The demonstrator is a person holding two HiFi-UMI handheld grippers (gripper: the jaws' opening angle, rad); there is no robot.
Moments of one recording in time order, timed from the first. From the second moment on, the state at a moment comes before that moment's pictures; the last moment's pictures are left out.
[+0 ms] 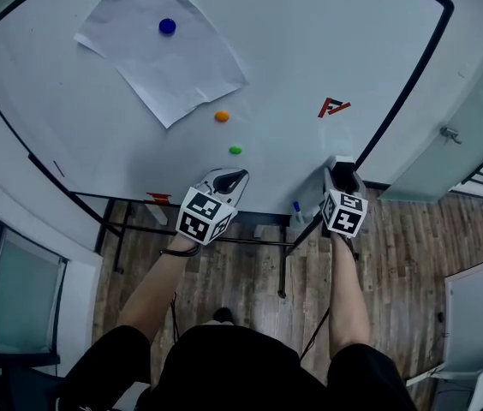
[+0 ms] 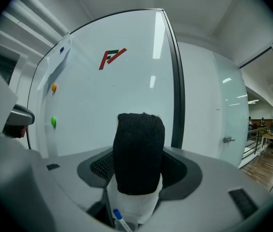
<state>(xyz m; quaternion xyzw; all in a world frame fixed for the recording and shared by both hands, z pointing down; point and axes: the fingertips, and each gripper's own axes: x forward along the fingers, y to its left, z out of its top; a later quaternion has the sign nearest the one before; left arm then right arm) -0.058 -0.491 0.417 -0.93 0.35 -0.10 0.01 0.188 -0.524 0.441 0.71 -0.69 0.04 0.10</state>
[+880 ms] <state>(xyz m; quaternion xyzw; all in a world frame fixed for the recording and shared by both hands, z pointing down) 0.024 -0.379 0.422 -0.92 0.39 -0.08 -0.03 0.232 -0.411 0.469 0.65 -0.75 0.07 0.11</state>
